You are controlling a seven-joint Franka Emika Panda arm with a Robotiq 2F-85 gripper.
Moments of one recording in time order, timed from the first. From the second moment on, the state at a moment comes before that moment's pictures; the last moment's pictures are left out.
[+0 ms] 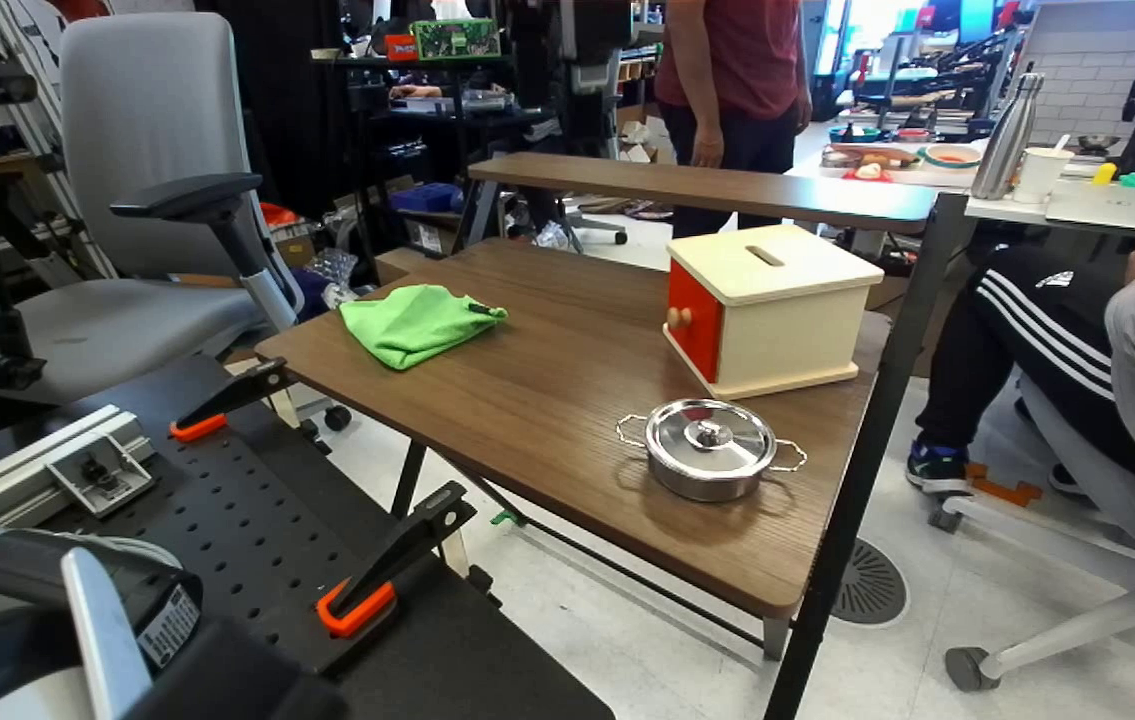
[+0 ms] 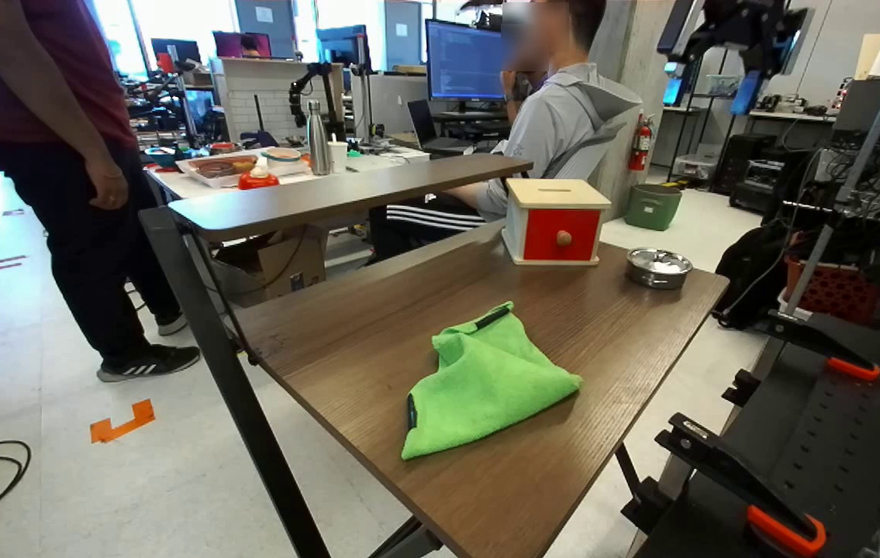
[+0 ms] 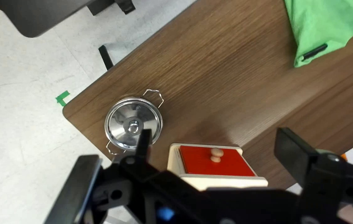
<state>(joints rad) -0.08 -0.06 -0.14 -2.36 0.08 2.36 0.20</state>
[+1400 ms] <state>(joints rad) 0.01 0.41 -0.13 -2.17 -0.03 2.65 0.61</state>
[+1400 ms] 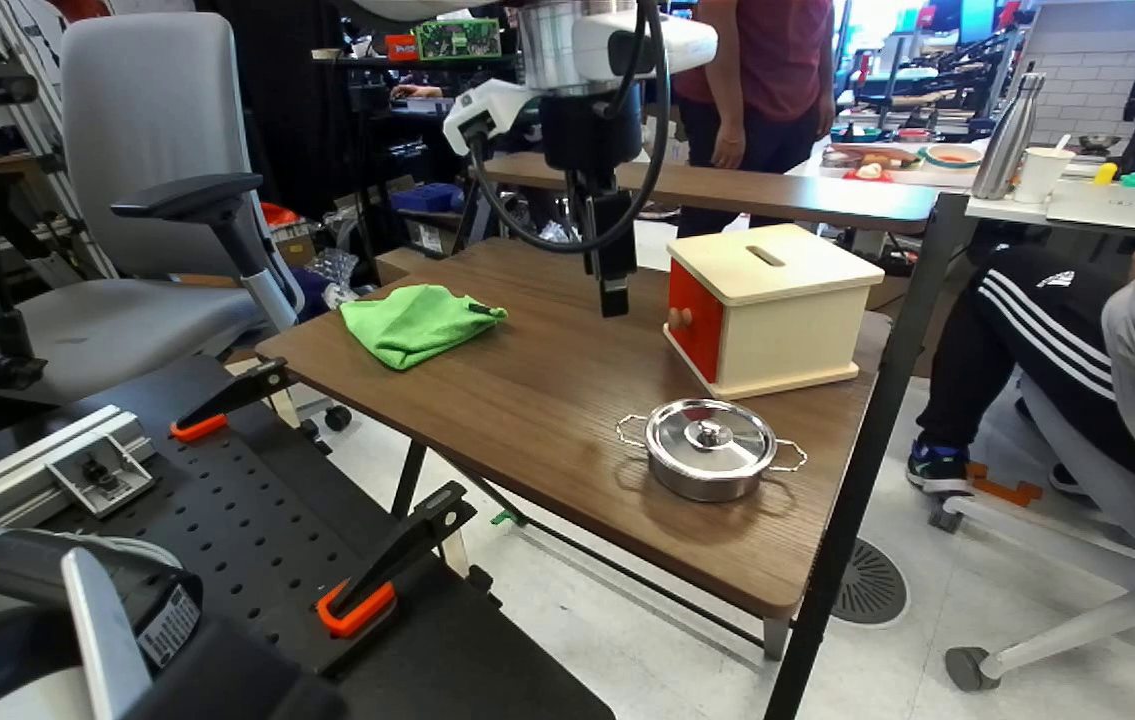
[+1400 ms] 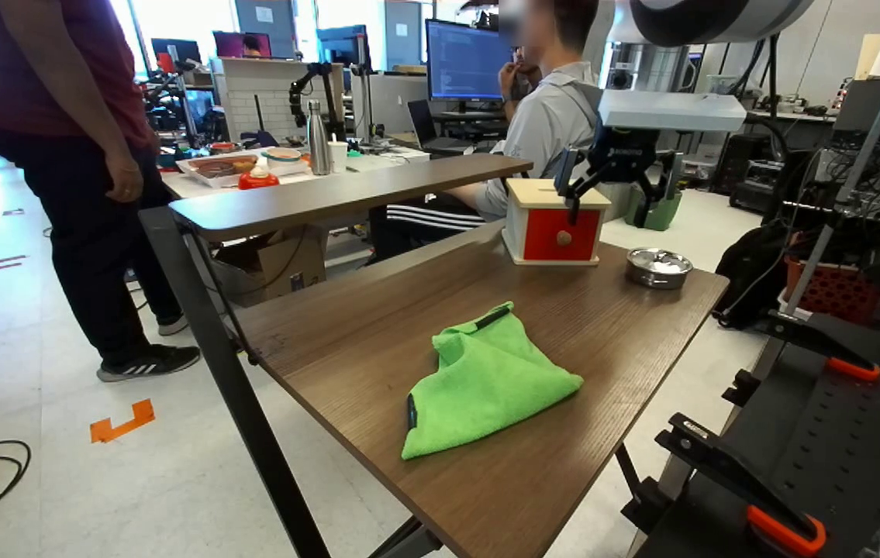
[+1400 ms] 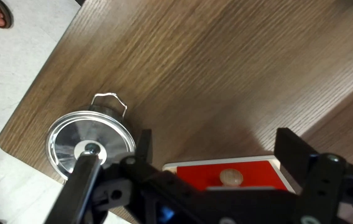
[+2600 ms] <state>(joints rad) 0.01 0.64 -0.15 -1.90 0.05 2.65 0.61</state>
